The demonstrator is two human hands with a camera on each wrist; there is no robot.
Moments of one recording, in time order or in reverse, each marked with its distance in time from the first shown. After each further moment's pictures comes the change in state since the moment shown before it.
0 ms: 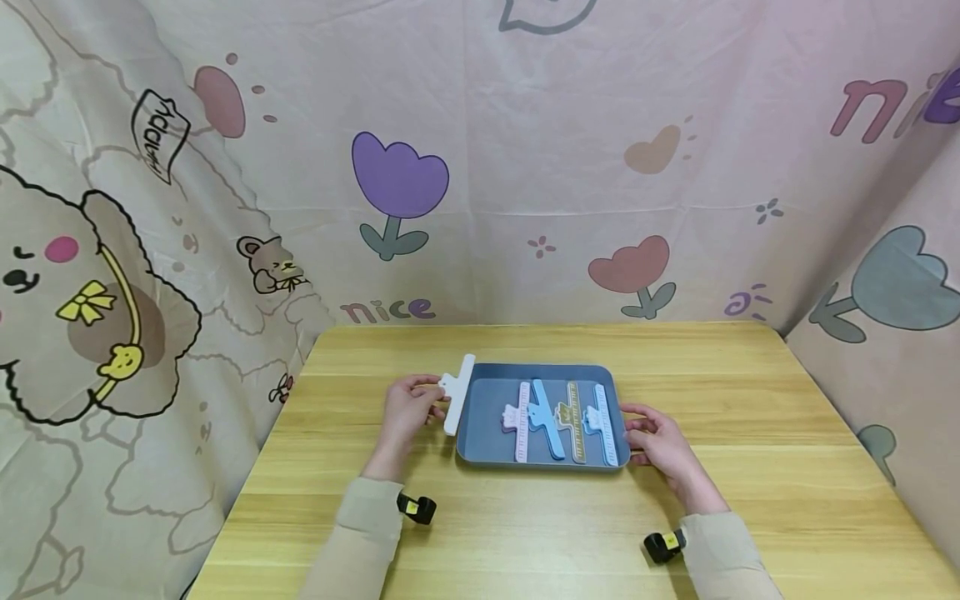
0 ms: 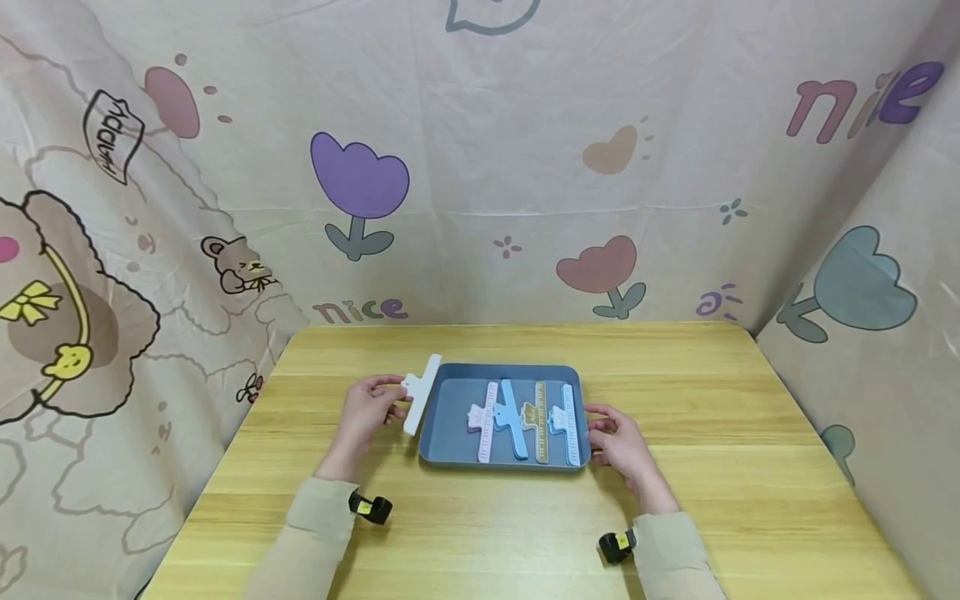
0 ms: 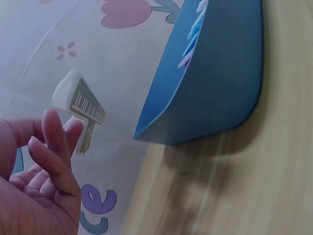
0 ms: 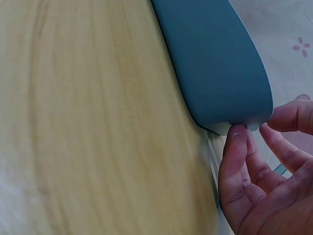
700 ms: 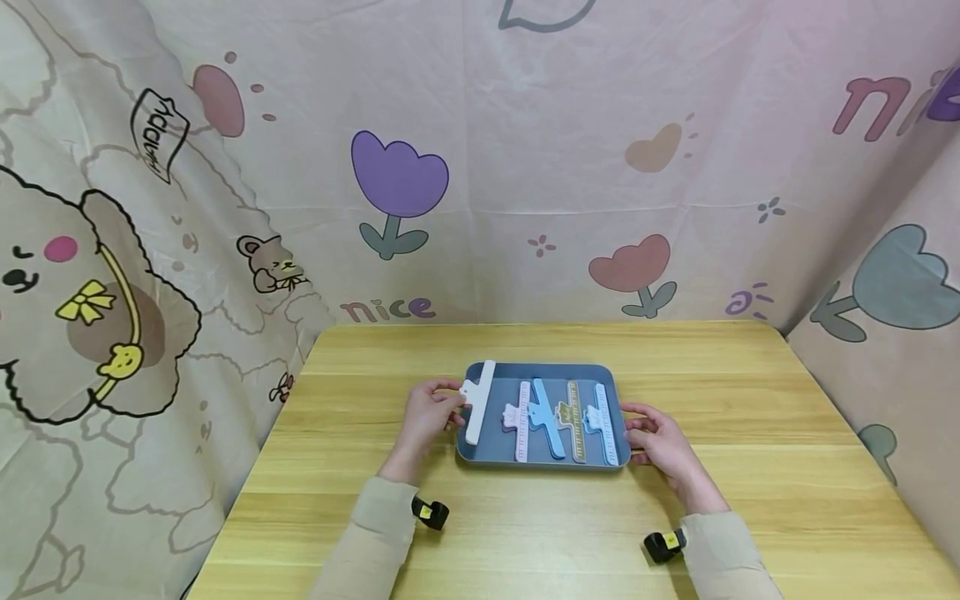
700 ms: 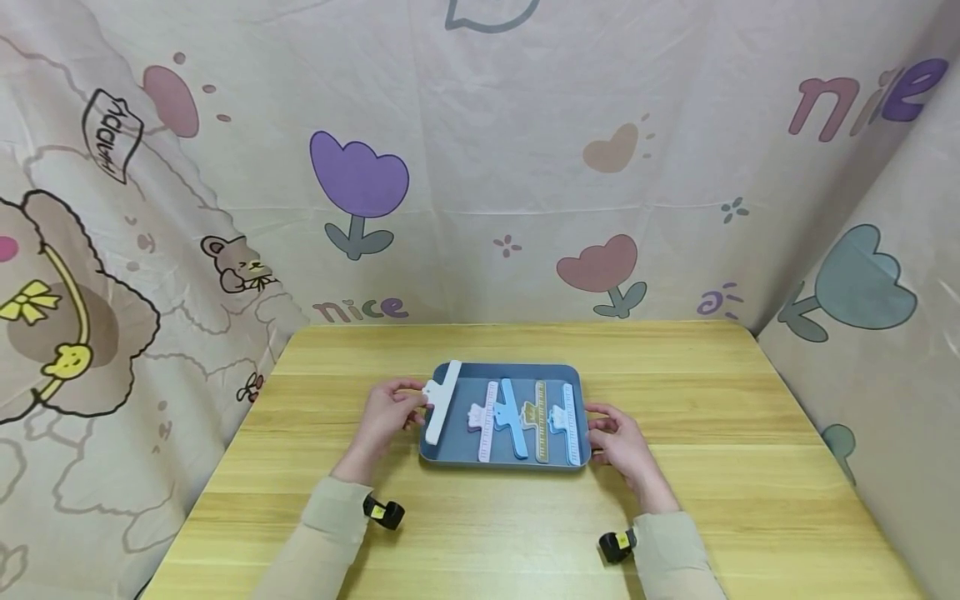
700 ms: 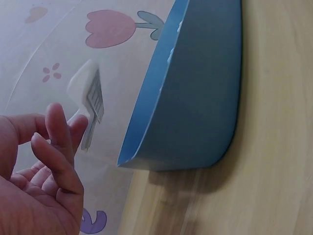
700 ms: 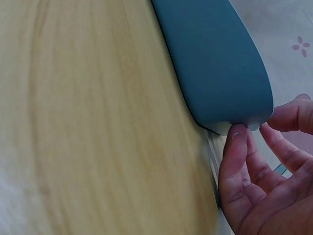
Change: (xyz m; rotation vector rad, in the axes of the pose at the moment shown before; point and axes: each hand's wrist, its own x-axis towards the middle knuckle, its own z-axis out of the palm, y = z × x) left_hand -0.007 -0.005 0.026 0.066 -0.063 -0.035; right_hand 0.000 0.000 -0.001 0.022 -0.008 0.000
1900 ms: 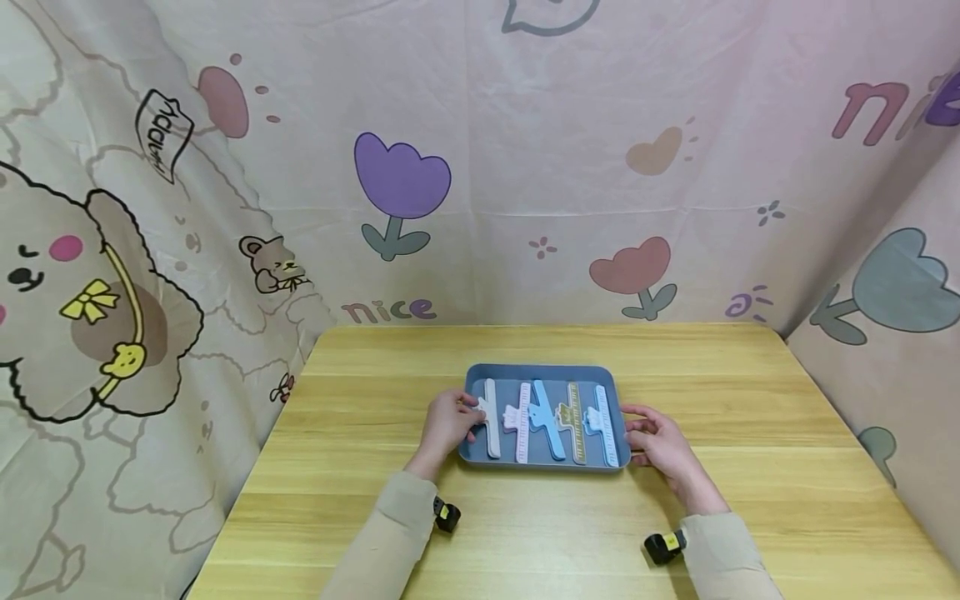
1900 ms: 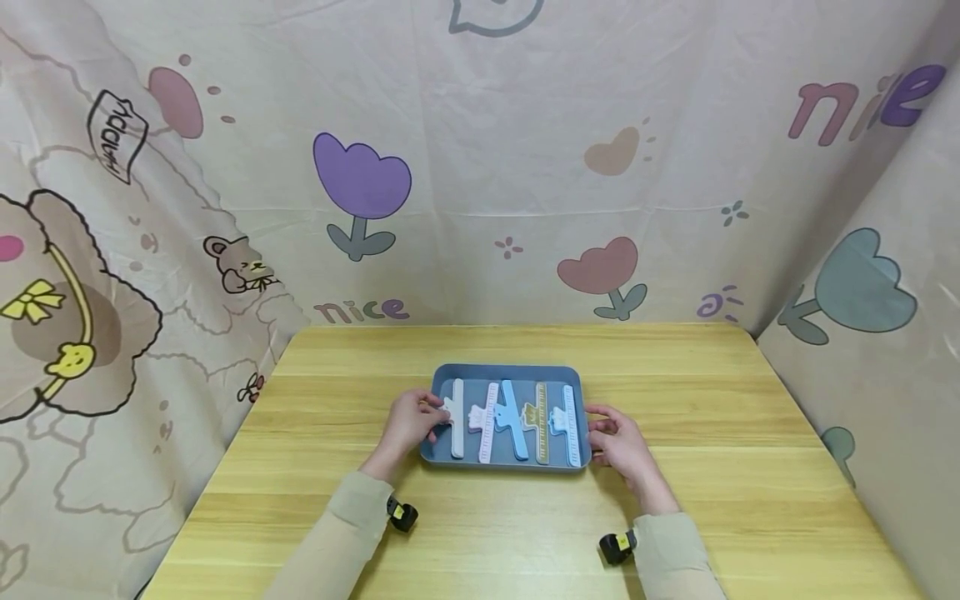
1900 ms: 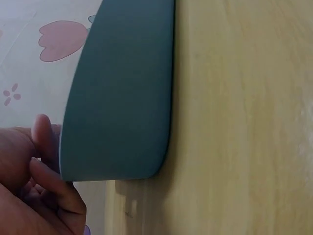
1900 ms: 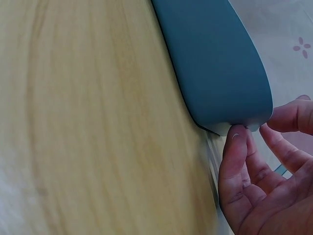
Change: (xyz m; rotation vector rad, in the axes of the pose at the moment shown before) left_hand 0.004 -0.020 0.024 0.338 -0.050 0.054; right_hand 0.001 0.001 0.001 -0.019 0.010 -0.004
